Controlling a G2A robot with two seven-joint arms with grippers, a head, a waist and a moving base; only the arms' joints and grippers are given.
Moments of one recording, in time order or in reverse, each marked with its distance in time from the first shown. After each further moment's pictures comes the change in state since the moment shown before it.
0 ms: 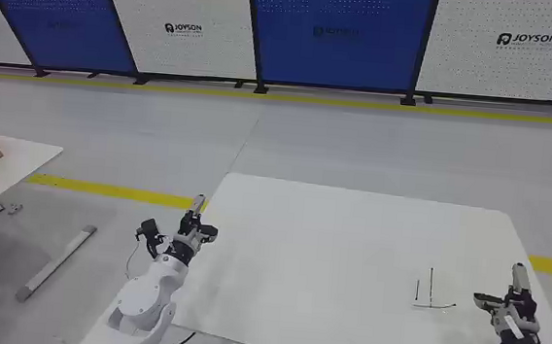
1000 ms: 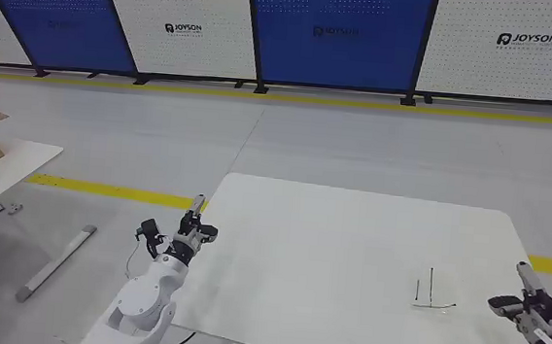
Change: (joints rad) left arm 0.000 0.000 0.000 0.000 0.000 0.000 0.000; right arm -0.002 0.047 0.223 -0.035 -0.088 0.103 0.512
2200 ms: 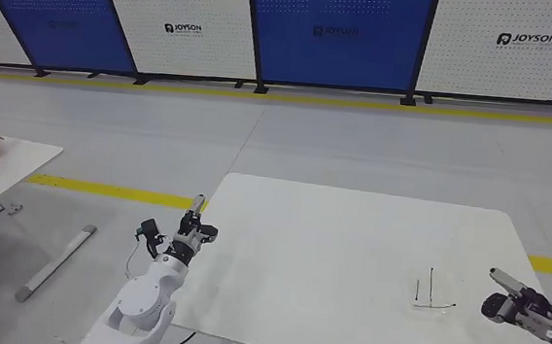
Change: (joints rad) left arm 0.000 0.000 0.000 0.000 0.000 0.000 0.000; right arm 0.280 0.079 0.018 0.218 -0.131 0.008 0.724
